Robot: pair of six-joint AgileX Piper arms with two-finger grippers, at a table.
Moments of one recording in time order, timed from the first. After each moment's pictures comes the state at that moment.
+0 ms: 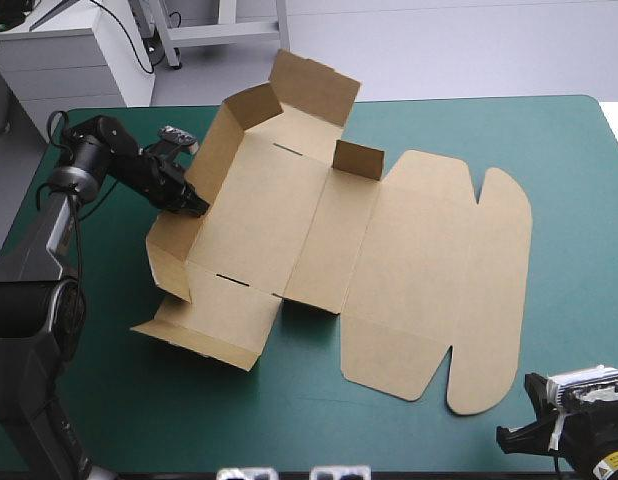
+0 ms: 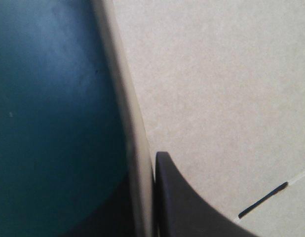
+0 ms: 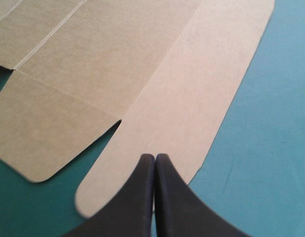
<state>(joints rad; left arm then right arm) -0.02 1.95 -1.74 -0.44 1.22 0.74 0.05 0.14 -0.48 0.16 0.97 -0.11</state>
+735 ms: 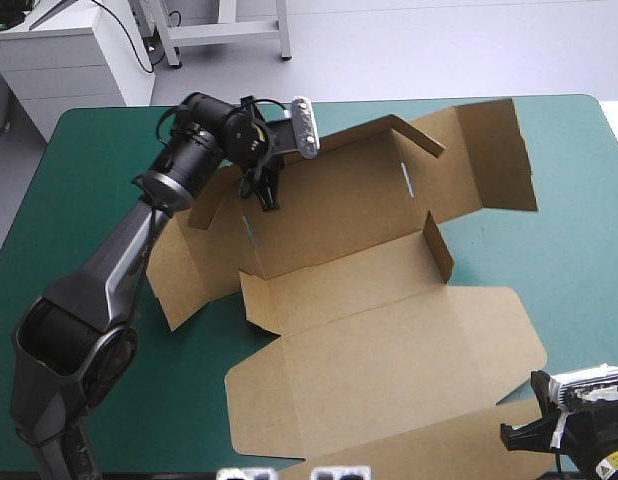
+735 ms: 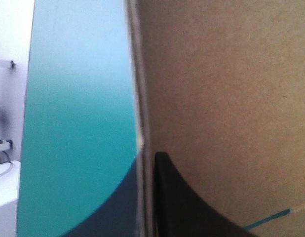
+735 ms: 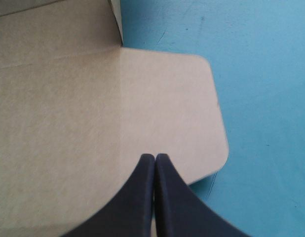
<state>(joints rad) -0.53 1.90 -2.01 0.04 1.11 0.97 0.05 0.14 -0.48 0.12 0.96 -0.11</state>
